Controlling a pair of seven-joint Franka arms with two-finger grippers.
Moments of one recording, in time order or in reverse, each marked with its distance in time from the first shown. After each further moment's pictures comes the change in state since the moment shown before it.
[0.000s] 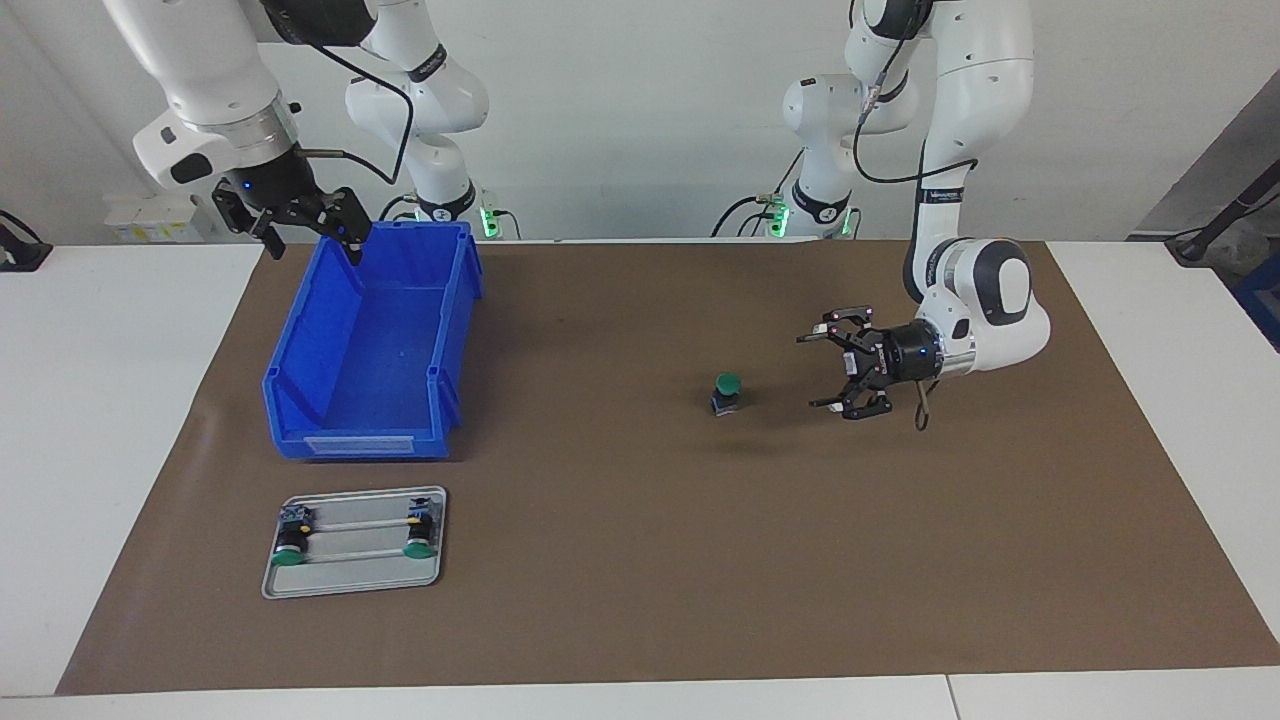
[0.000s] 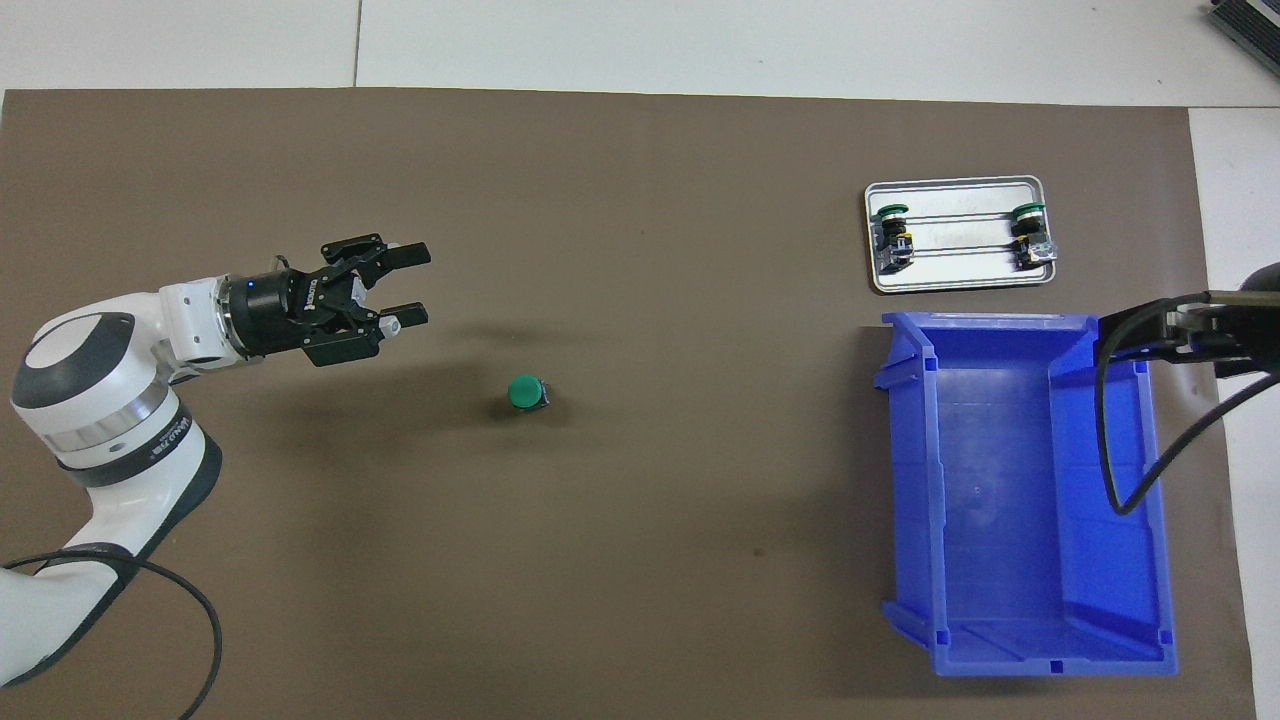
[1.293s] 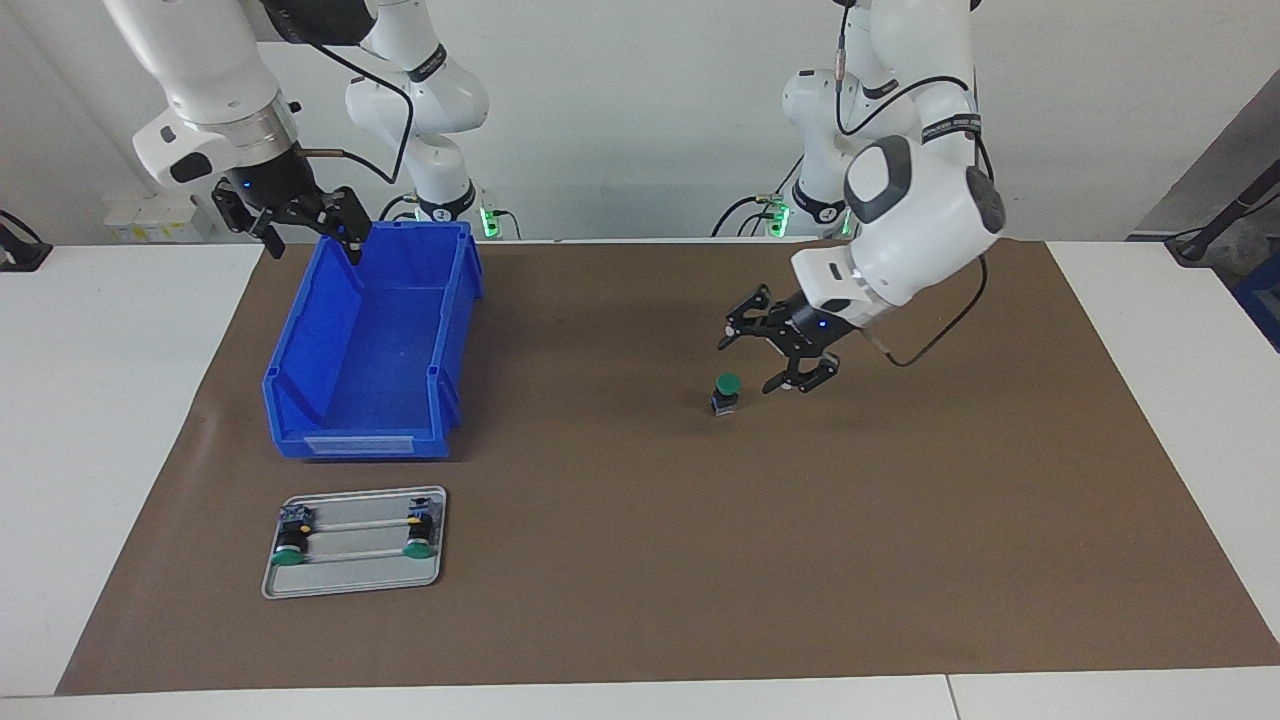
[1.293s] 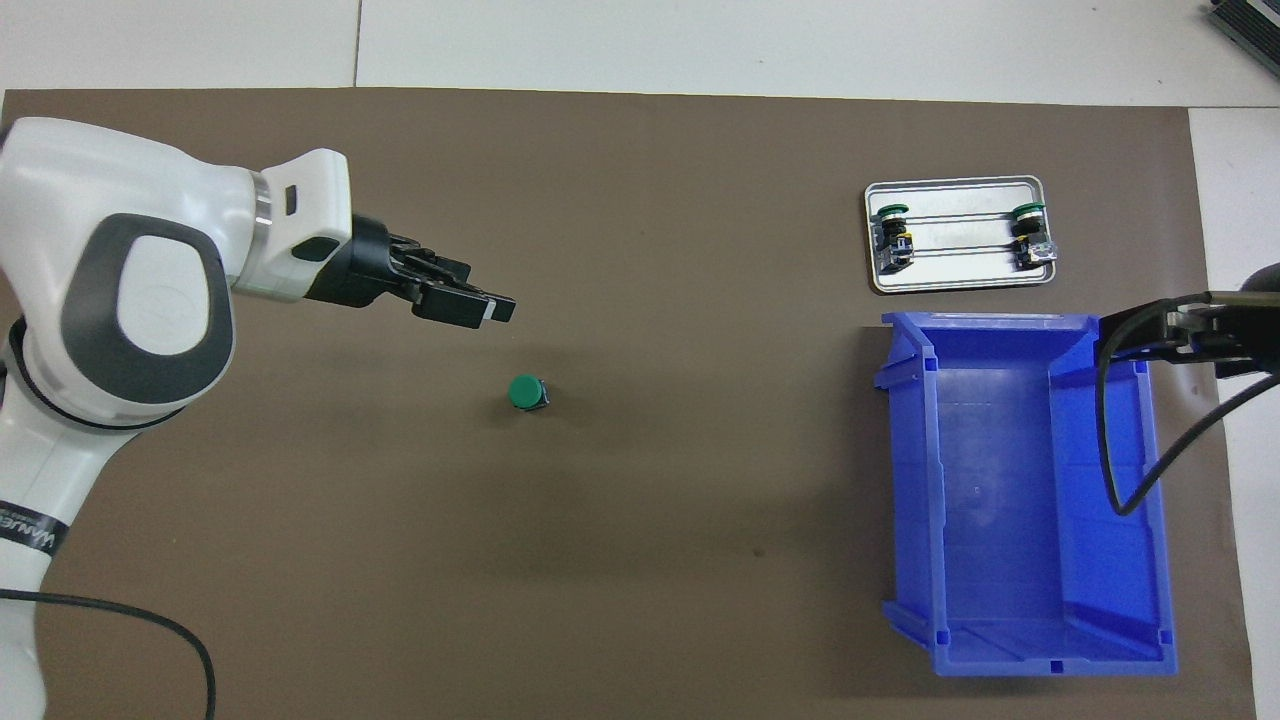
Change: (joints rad) left arm -0.405 -0.098 -0.030 0.268 1.146 0.472 -1.343; right arm 0.000 -0.001 0.000 0.000 0.000 0.000 0.000
